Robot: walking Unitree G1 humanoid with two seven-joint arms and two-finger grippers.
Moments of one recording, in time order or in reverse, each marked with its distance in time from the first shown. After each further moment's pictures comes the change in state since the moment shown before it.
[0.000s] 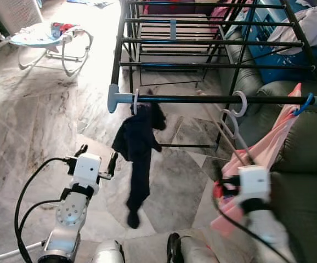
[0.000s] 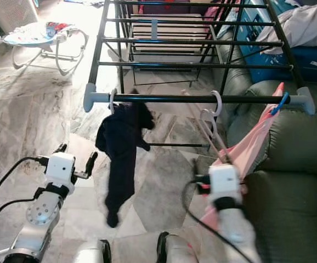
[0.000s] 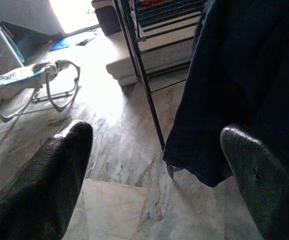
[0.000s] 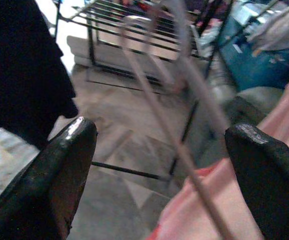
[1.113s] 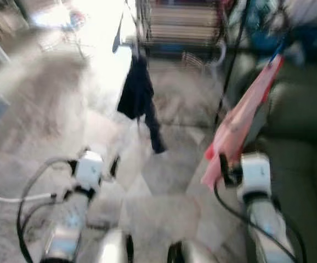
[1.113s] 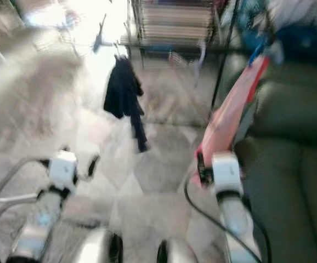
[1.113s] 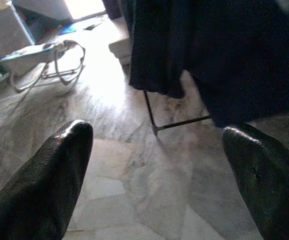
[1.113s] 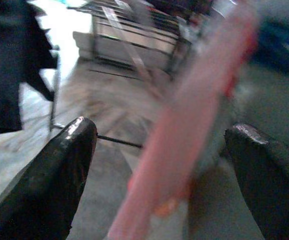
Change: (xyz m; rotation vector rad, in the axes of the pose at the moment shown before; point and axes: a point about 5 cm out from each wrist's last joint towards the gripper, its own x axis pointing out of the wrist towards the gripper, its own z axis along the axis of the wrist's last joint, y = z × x) left arm -0.001 -0.005 0.000 -0.010 0.015 -0.026; right arm 0.018 0.003 0.002 0.045 -0.004 -0.082
